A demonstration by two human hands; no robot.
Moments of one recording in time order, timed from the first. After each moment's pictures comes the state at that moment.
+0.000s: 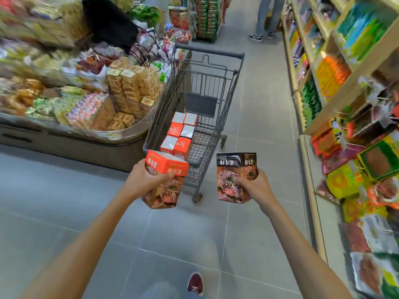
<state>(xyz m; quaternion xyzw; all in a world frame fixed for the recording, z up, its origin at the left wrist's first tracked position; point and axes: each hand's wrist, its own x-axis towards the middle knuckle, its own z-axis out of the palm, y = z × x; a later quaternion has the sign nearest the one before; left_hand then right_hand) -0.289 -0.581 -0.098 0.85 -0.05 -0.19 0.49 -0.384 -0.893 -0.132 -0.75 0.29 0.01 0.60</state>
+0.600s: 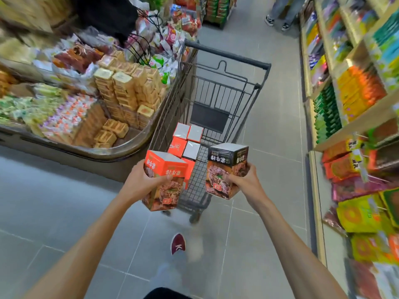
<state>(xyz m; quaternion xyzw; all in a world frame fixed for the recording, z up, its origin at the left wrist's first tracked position) -0.060 -0.595 -0.137 0.84 -0.01 -0.20 0.50 -0.120 -0.897 -0.168 -0.70 0.29 0.07 0.64</state>
